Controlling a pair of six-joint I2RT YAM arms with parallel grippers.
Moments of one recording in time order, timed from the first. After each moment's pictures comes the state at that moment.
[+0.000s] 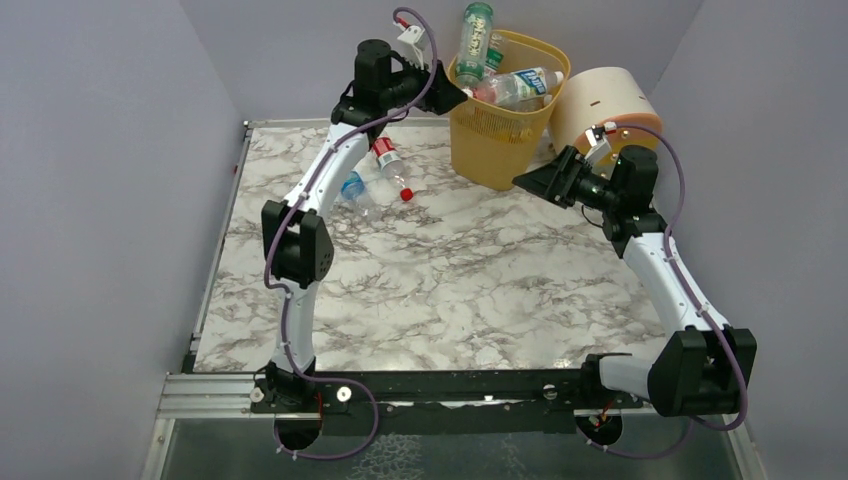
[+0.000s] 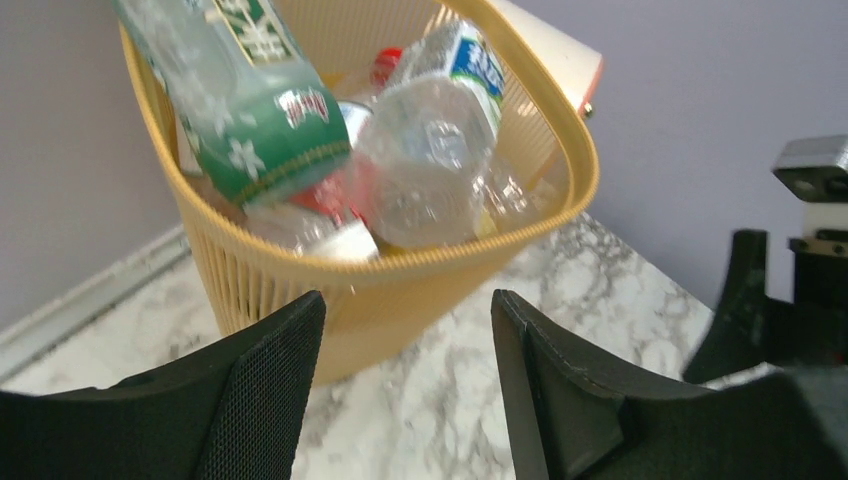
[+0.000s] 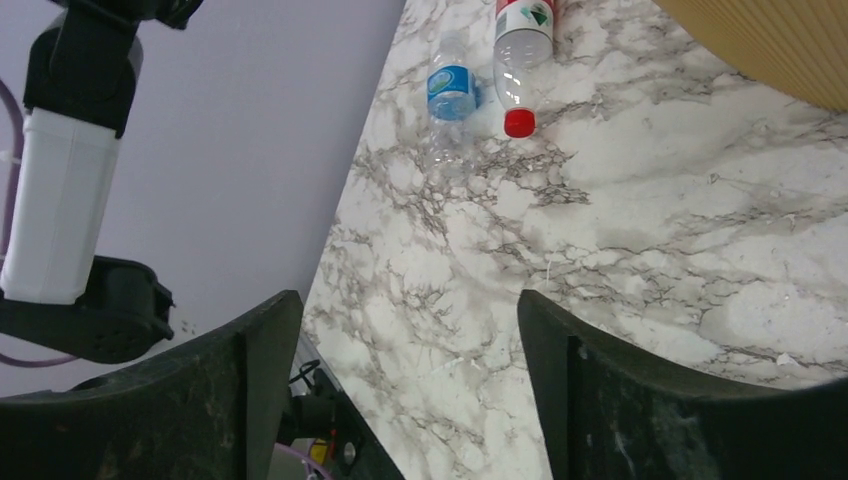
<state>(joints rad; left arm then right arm) -0.36 2.22 2.28 -0.13 0.66 -0.29 0.02 1.24 0.95 0.01 -0.80 0.71</state>
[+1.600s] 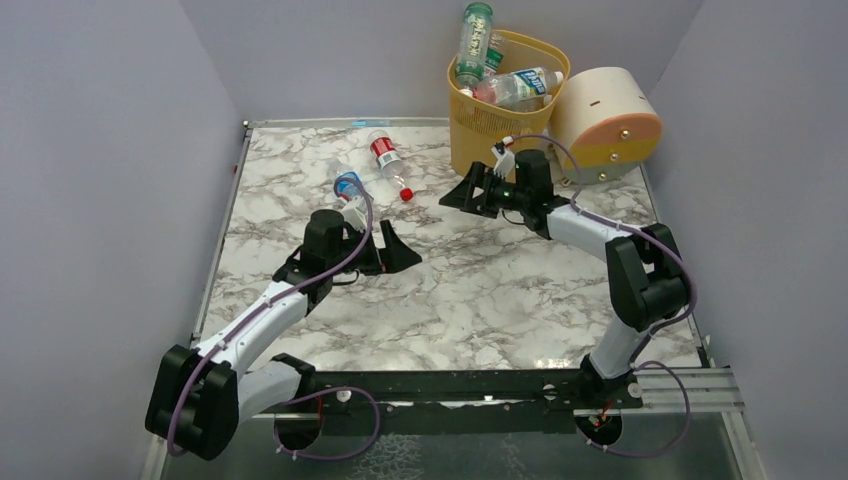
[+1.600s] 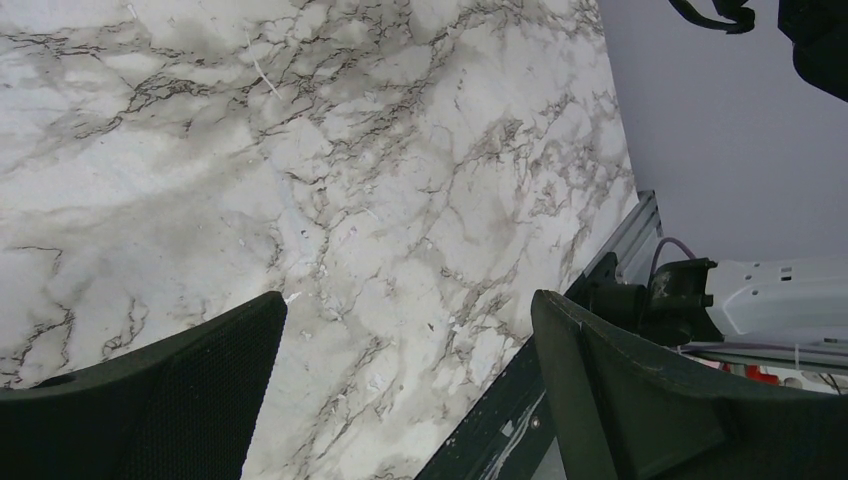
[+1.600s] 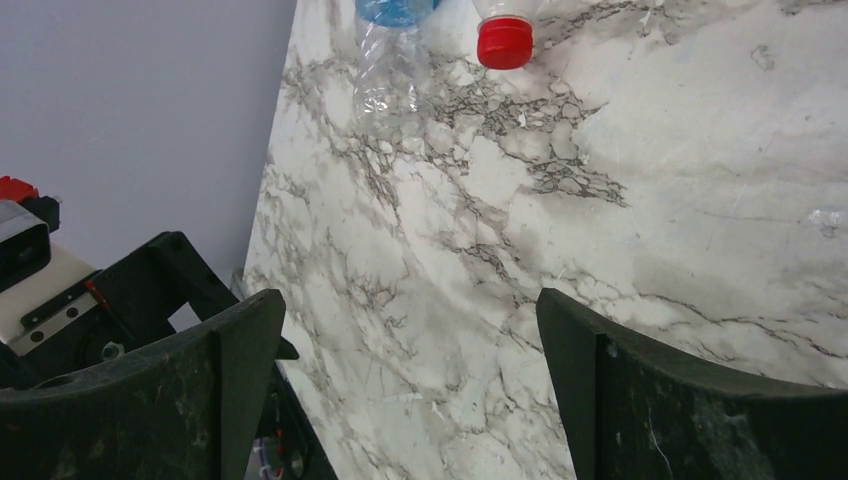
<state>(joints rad) -0.40 1.07 0.57 0.01 0.53 -0.65 0.38 1.73 1.05 0.24 -0.61 0.69</state>
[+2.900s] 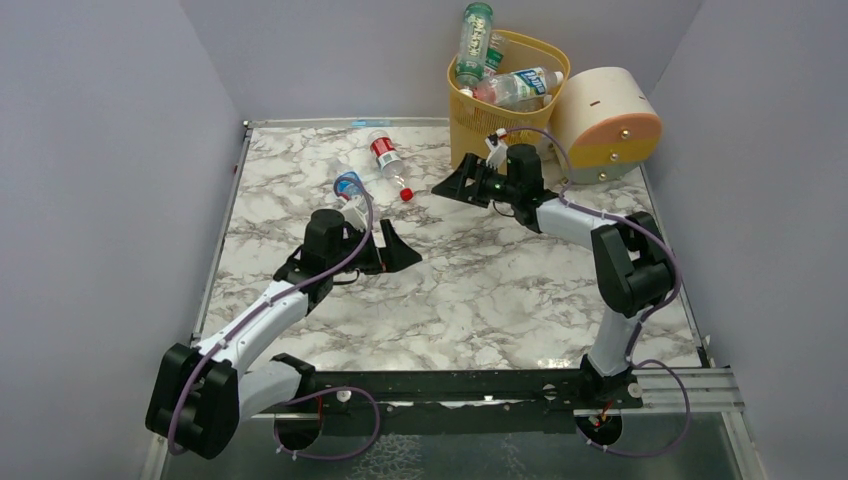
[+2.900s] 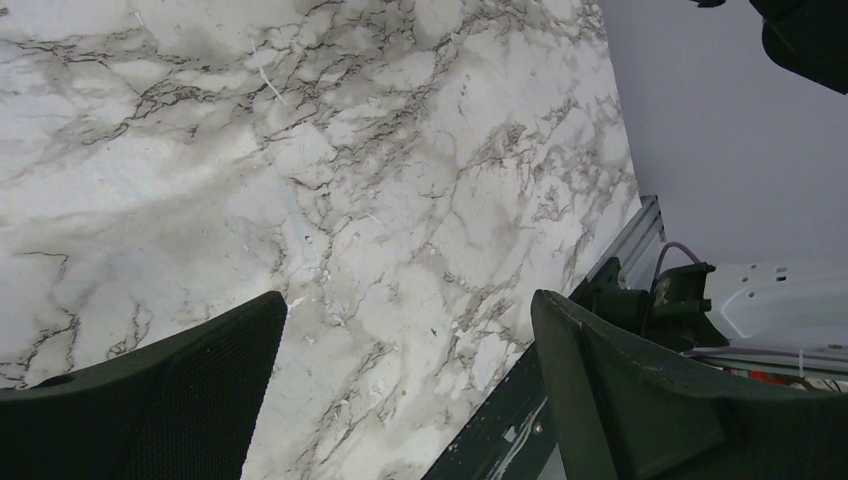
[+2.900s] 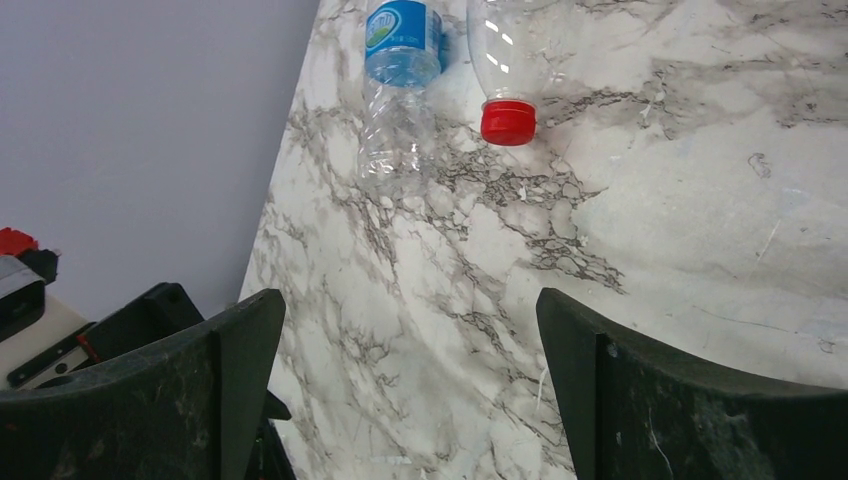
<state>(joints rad) -0.40 1.10 0.57 0.03 0.53 -0.65 0.40 1.84 1.12 0.36 -0.58 0.72</state>
